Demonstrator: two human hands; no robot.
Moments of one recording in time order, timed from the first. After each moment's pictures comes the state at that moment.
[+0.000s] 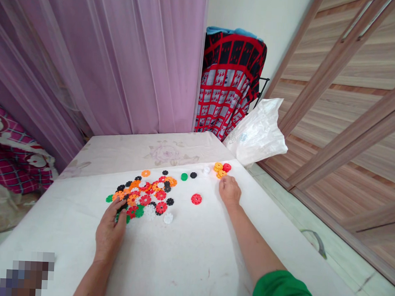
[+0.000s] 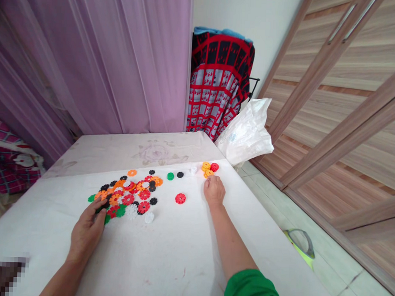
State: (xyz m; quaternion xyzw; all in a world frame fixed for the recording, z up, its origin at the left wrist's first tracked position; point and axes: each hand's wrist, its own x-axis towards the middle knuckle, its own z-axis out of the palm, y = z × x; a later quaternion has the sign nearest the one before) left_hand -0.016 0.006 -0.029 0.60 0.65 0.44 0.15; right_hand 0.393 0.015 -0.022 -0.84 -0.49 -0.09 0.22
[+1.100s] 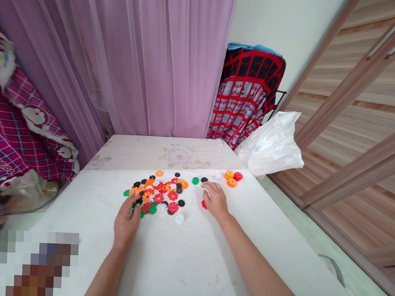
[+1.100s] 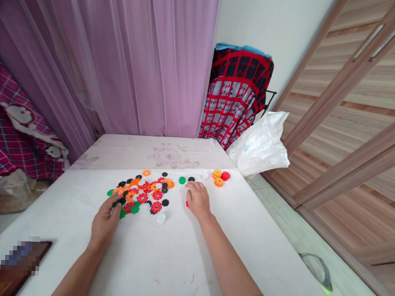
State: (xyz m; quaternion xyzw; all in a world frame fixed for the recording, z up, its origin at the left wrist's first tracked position) left_hand -0.015 0.009 -0.039 0.59 0.63 0.49 0.15; right_hand 0.311 0.018 -0.006 -0.60 -0.73 -0.03 0.32
